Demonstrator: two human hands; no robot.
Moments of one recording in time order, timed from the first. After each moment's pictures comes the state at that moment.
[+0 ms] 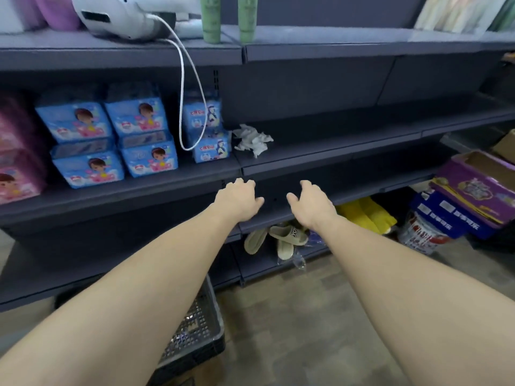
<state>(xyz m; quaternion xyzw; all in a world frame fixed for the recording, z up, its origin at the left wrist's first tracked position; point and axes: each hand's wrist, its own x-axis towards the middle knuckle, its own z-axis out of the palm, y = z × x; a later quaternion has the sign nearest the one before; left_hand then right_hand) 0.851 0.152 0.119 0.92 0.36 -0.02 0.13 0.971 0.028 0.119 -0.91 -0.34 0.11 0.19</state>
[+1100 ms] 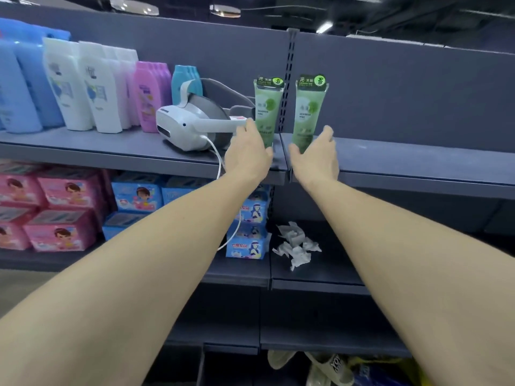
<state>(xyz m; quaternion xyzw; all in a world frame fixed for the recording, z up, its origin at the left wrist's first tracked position) 0.957 0.329 0.327 0.75 0.53 0.39 0.04 1.077 0.287 0.326 -0.76 -0.46 -0.02 0.46</state>
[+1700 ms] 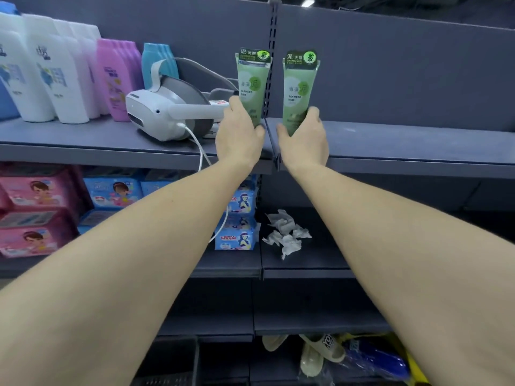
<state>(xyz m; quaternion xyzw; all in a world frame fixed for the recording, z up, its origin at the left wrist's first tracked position) 0.975 0.345 0.329 0.72 0.49 0.48 0.10 1.077 0.296 0.325 -0.74 -0.46 -0.06 0.49</state>
